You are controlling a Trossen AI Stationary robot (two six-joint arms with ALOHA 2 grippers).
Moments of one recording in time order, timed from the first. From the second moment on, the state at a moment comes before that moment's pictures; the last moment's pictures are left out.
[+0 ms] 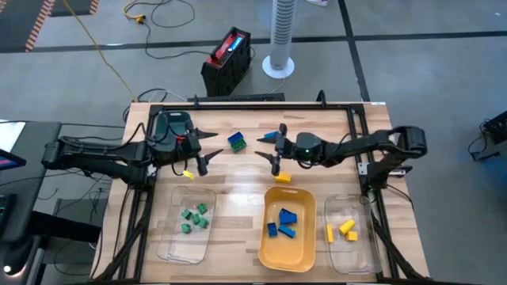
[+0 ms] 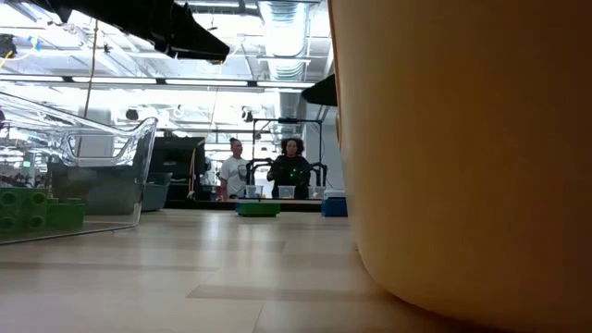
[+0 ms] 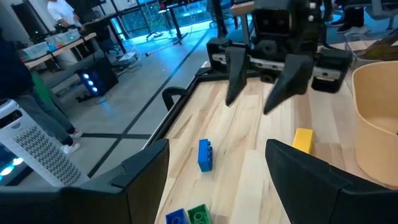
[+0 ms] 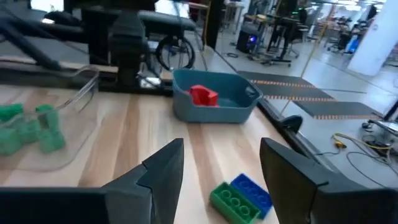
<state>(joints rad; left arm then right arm) 0.04 0.87 0.62 0.09 -0.40 0.22 -0.15 1.57 0.69 0.76 0.09 -0.16</state>
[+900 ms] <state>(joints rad) 0.04 0.87 0.62 0.06 -0.40 0.21 -0.21 1.70 0.72 0.69 0.08 -0.08</state>
